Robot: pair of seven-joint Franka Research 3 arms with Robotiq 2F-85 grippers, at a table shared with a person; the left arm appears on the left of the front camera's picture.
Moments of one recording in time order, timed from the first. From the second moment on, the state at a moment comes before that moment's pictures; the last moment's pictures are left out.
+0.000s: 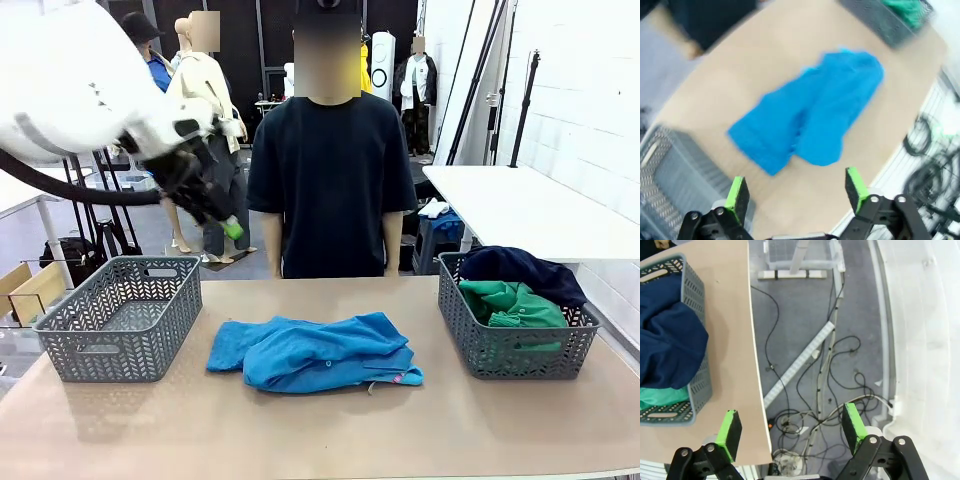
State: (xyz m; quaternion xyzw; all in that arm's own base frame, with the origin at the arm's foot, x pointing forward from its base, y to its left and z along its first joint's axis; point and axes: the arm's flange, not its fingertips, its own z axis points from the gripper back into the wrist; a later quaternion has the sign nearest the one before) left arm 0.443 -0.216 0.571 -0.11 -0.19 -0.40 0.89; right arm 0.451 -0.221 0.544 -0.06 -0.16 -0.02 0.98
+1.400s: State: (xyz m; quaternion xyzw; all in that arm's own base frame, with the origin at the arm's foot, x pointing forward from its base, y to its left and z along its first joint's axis) left arm 0.442 -0.302 0.413 -0.11 -0.08 -0.54 0.83; right arm 0.451 -0.221 0.544 -0.06 -0.17 -0.02 0.98
